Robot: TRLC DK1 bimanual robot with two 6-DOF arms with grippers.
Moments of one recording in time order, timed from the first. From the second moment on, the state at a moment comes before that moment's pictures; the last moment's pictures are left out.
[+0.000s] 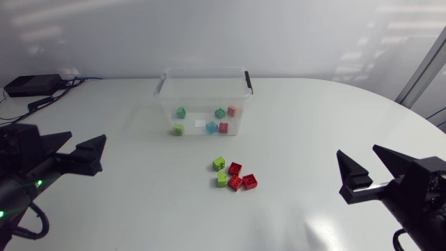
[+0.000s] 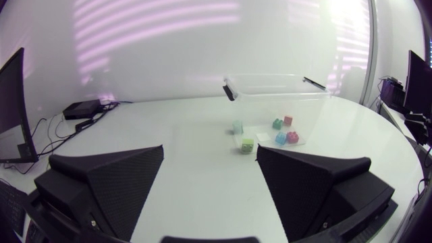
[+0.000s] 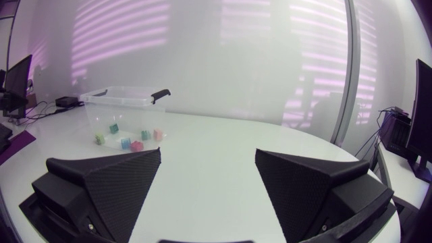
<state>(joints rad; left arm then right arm) -0.11 0.65 0.38 -0.06 -0.02 0.03 0.13 0.30 0.15 -0.01 0.02 -0.04</state>
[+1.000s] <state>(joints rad) -0.56 1.91 1.21 -0.37 0.10 0.32 0.31 1.11 0.57 -0.38 -0.13 0.00</state>
